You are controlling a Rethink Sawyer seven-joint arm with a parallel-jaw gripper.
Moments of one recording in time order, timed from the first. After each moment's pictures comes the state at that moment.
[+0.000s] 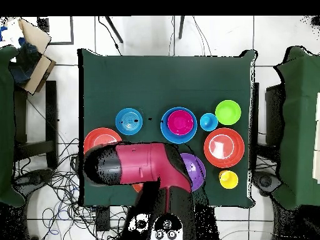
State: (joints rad) arm -0.03 -1.00 -0.05 1.82 -0.21 0.74 1.91
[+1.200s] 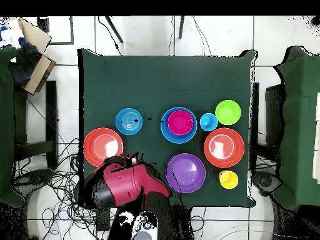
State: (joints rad) arm 0.04 -0.92 -0.04 2.00 -0.33 0.32 1.91
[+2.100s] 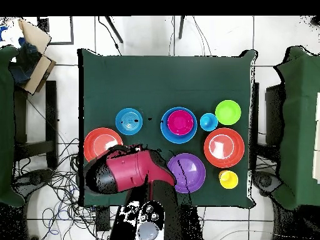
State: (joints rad) arm 0.01 -0.91 -0.03 1.89 -0.32 0.44 1.91
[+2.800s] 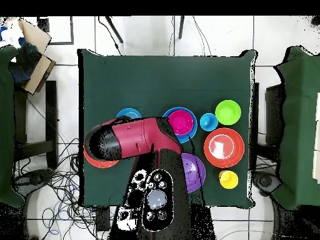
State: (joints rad) arm -0.02 -0.81 -0.02 1.65 -0.31 0.54 1.91
